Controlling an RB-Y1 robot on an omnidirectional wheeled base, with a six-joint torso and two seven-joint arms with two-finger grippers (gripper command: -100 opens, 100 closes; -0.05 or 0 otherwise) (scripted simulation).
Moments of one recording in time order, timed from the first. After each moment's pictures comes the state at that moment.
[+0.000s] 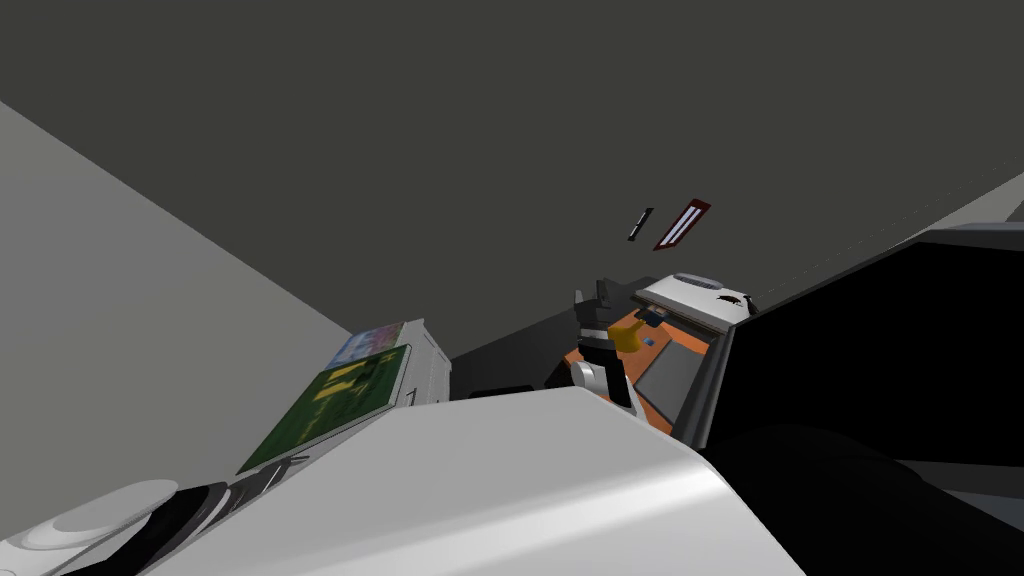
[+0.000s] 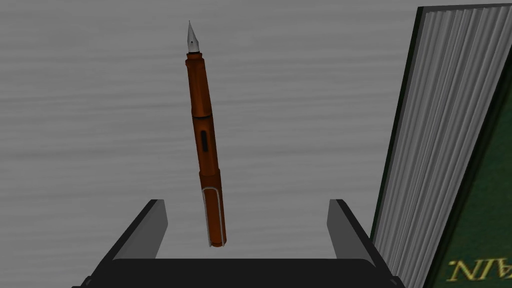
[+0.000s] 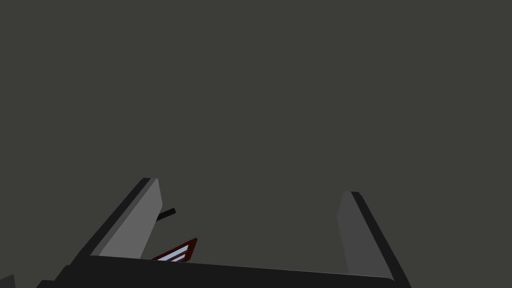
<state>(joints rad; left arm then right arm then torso) 0.22 1.21 -0.72 -0.71 -0.93 -0.72 -0.84 0.49 -0.02 -0.07 -2.30 -0.10 -0.37 -0.05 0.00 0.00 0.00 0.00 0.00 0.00</state>
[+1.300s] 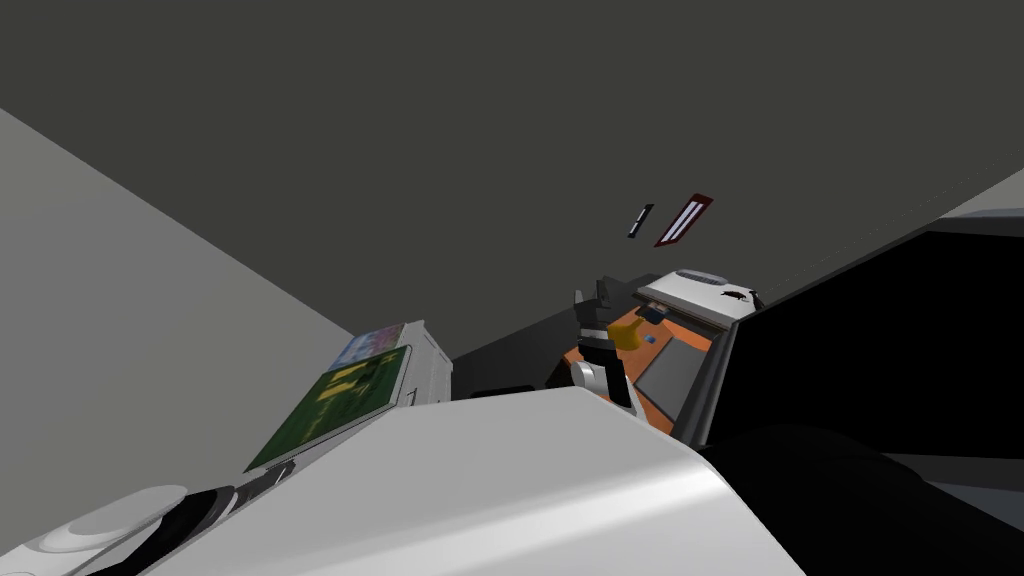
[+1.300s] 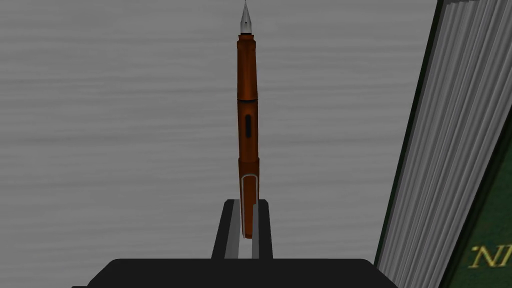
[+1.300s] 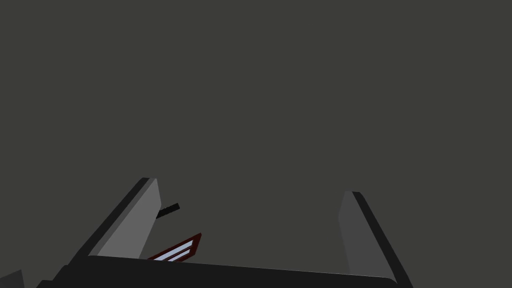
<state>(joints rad) 0.21 1.17 -0.74 -0.68 -0.90 -0.67 -0.84 0.49 -0.02 -0.07 -2.30 -0.10 -0.37 -0.05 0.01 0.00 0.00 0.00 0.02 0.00</state>
